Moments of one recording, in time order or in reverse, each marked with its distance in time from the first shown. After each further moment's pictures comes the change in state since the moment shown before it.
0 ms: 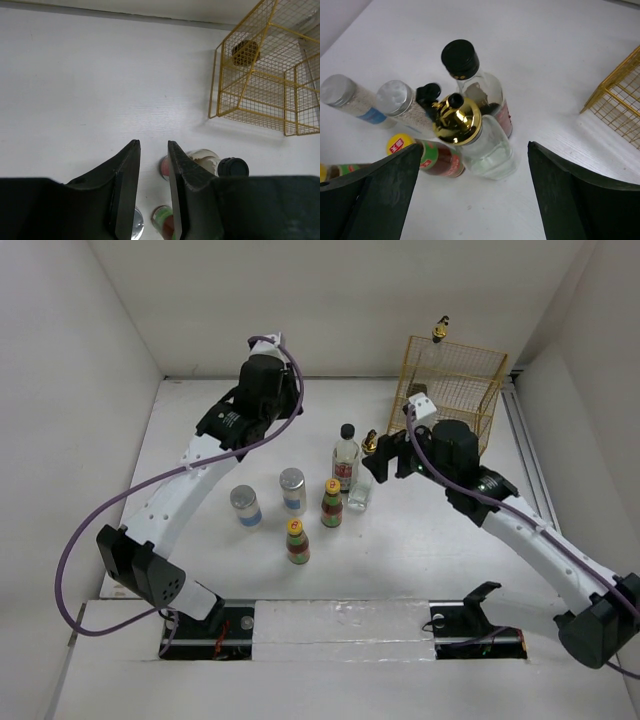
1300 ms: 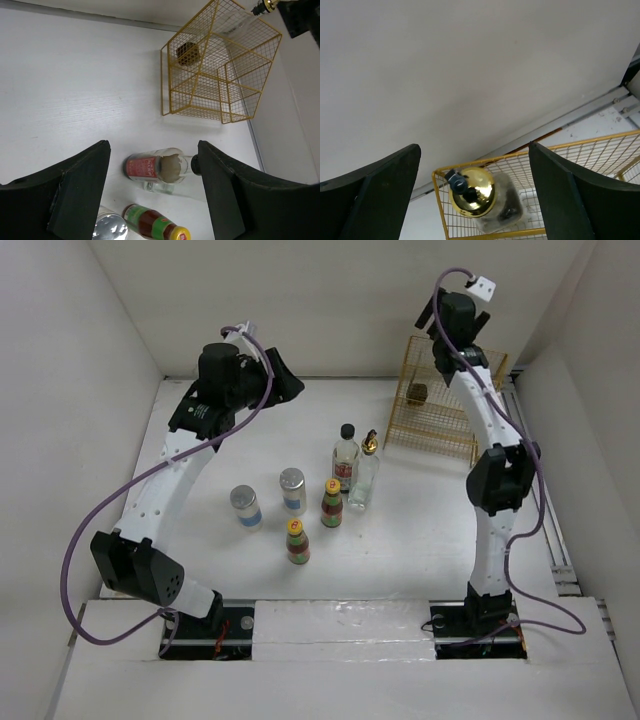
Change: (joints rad) left arm 0.217 -0.018 -0.045 0.121 0.478 -0.083; right arm -0.388 1.113 1.281 -0.013 0.663 0.205
